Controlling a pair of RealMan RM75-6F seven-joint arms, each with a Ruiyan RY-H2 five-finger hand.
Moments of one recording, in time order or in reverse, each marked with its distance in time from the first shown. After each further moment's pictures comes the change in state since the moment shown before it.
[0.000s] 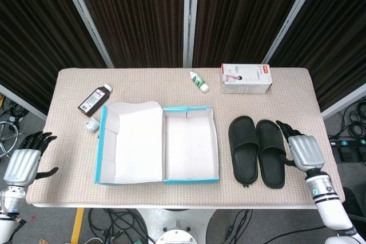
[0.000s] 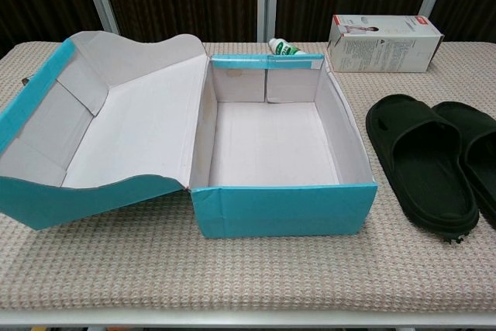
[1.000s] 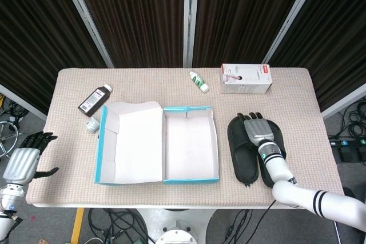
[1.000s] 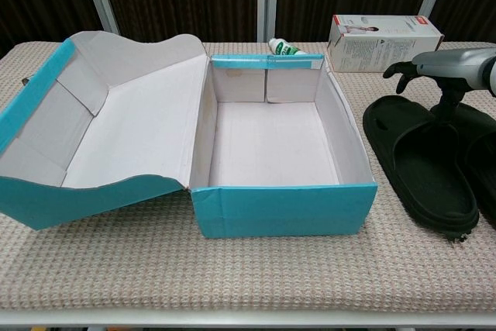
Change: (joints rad) left arm -0.019 0.019 0.013 0.028 0.007 -0.039 -0.124; right arm 0.471 -0.282 0.005 0.237 0.696 -0.269 -0.345
